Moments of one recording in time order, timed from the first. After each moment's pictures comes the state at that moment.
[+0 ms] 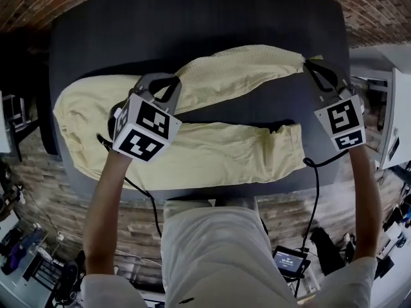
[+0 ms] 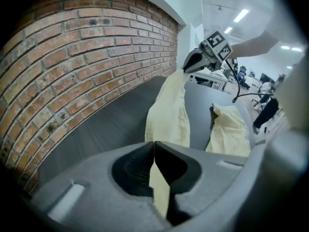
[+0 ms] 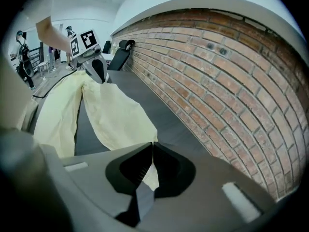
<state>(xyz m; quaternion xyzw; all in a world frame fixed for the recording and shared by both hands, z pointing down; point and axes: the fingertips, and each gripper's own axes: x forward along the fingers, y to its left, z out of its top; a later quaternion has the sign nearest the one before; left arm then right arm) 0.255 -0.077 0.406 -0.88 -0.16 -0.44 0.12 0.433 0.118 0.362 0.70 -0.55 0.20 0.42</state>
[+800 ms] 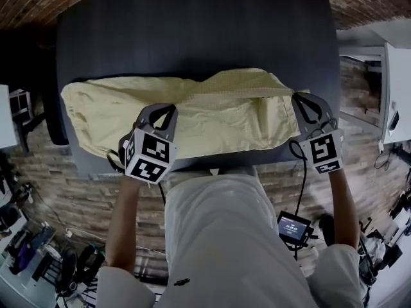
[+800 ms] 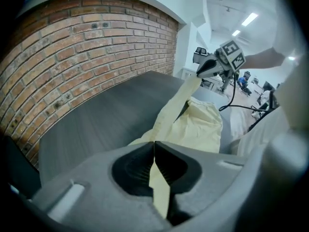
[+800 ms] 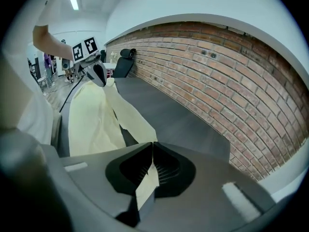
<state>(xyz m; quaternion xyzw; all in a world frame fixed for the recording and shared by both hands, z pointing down) 0.125 0.002 0.390 -0.86 -0.14 -0.48 0.08 0.292 0.229 0.360 0.72 -0.55 0.24 0.36</state>
